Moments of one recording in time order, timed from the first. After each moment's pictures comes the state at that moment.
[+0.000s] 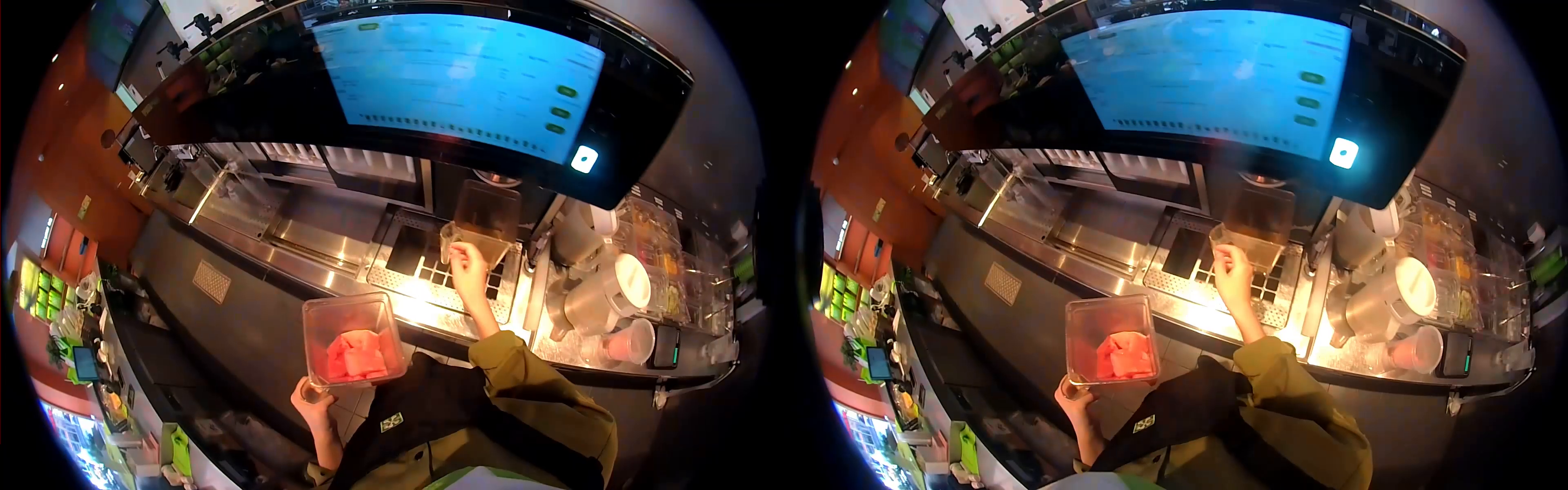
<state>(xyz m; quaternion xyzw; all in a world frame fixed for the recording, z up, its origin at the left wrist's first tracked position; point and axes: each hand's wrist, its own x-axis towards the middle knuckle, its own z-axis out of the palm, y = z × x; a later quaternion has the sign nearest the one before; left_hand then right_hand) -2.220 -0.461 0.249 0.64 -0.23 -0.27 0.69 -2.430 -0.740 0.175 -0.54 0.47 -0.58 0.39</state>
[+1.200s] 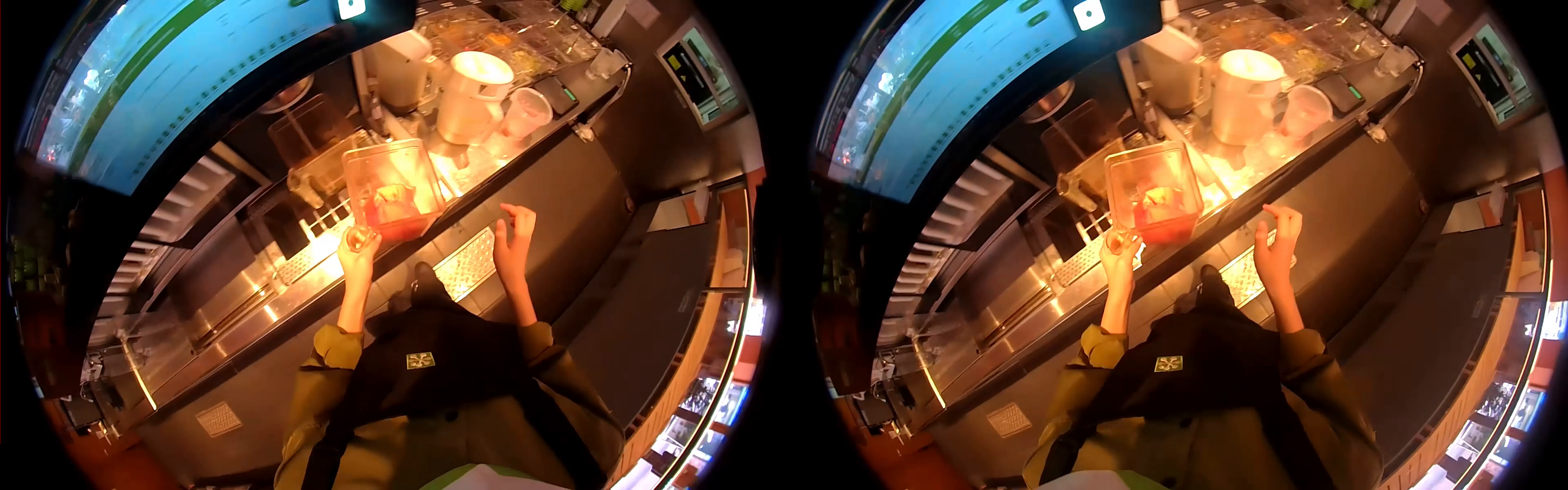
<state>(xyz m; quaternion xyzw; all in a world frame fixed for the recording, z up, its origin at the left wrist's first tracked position) -2.317 -0.661 0.152 0.39 -0.50 -0.67 0.39 -2.507 -0.485 0.204 -0.34 0.81 -0.47 -0.06</state>
